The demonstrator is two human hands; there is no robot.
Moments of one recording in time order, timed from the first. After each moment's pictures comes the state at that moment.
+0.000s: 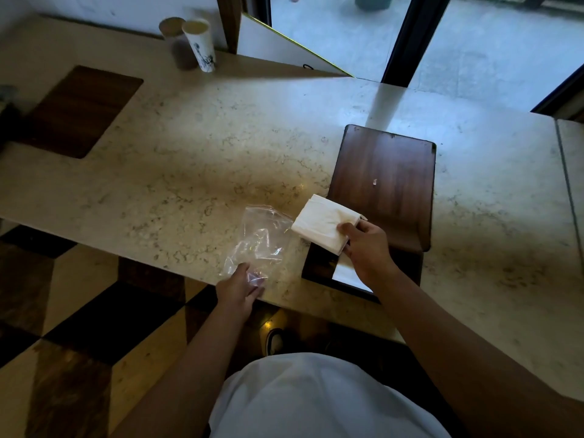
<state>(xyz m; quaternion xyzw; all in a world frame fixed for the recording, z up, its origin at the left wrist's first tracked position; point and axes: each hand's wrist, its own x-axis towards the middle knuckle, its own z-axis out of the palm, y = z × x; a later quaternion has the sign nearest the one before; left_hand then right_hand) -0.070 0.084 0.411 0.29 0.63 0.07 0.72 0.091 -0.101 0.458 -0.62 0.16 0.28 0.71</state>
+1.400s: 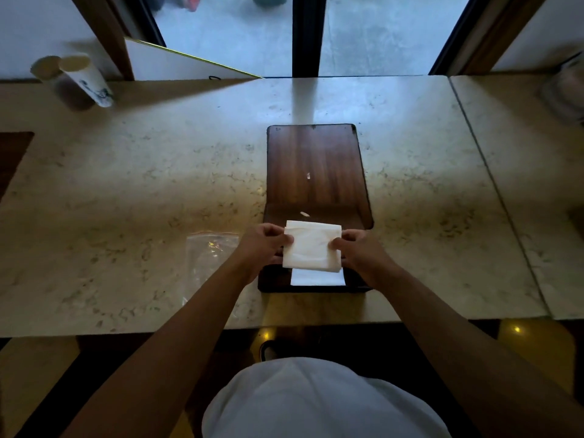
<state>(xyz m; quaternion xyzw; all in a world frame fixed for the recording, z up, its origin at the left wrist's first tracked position) 0.072 0.017 0.463 0.67 0.27 -0.20 0.66 0.097 -0.199 0.450 -0.72 0.17 0.28 0.62</state>
